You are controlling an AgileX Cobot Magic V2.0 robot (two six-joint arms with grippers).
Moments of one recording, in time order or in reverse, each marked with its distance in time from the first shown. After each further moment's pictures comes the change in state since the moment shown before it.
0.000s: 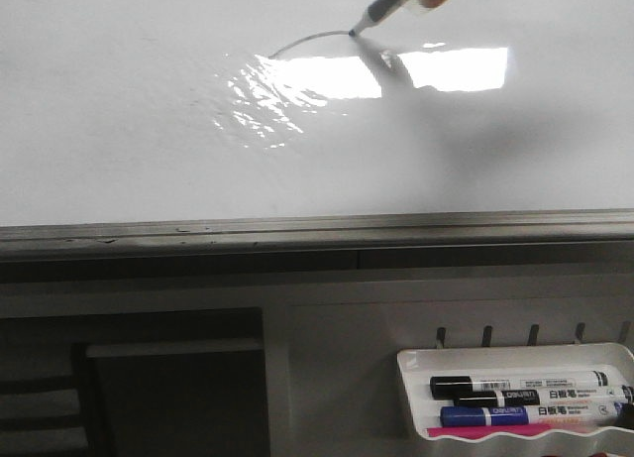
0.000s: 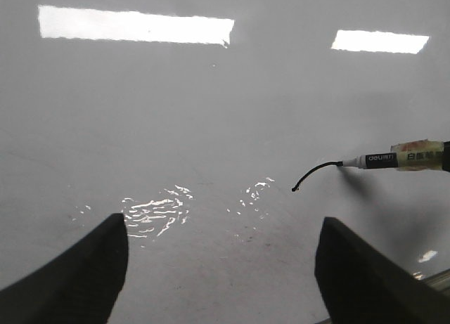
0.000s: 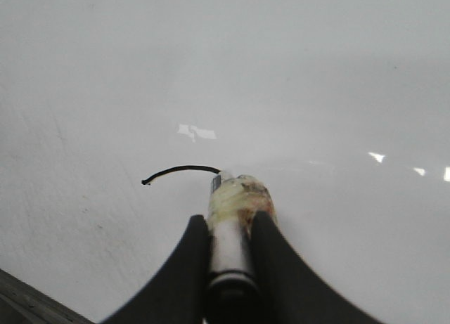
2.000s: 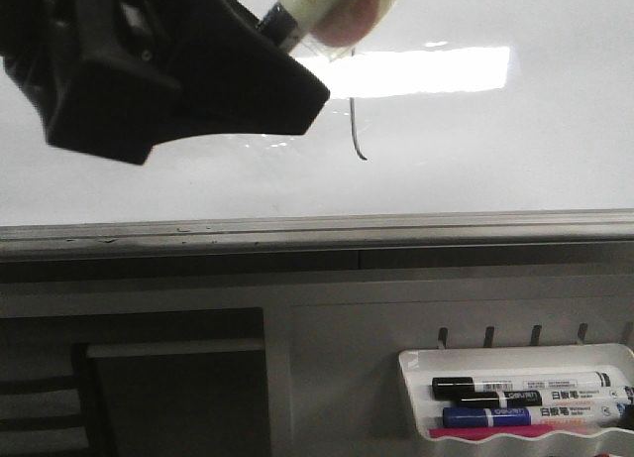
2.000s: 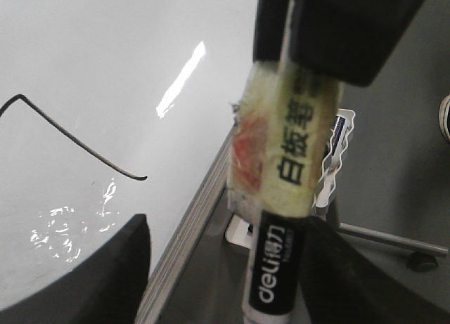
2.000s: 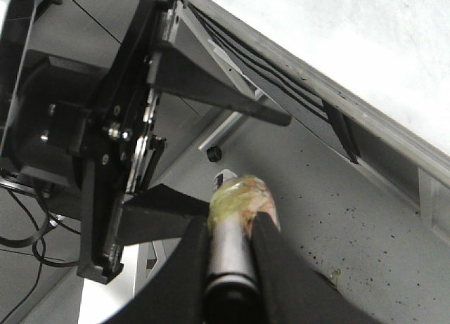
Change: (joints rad) left arm -0.513 0.448 -0.114 0.512 -0.053 0.004; right arm -0.006 -0.049 -0.214 -0.919 0.877 1.026
